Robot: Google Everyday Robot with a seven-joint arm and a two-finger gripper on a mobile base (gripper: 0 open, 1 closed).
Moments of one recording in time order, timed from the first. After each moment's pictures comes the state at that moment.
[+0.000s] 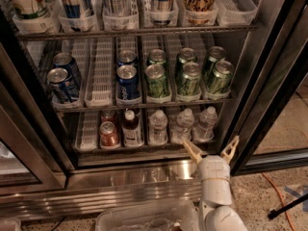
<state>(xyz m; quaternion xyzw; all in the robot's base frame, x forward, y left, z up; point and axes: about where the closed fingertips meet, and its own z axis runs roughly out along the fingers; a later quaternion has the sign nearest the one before) 0.547 -0.208 0.672 0.00 0.64 -0.08 0.77</state>
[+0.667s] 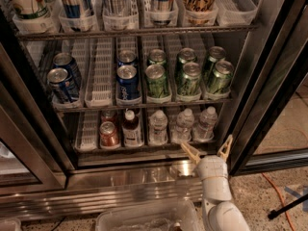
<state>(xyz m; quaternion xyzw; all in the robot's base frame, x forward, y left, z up) 0.572 -0.211 0.635 -0.04 0.64 -0.05 0.77</state>
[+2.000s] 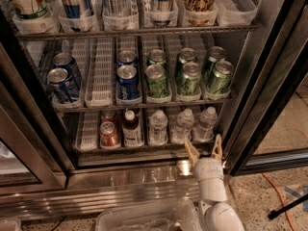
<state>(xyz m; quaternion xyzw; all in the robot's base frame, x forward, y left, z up) 0.577 -0.204 0.613 -0.03 0.64 -0.05 0.76</state>
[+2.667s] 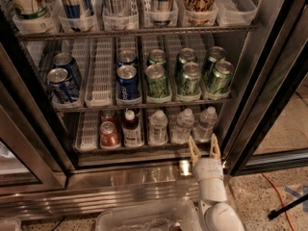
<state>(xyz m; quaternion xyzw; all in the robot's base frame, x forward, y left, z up) 0.577 -0.204 0.613 -0.03 0.64 -0.05 0.76</state>
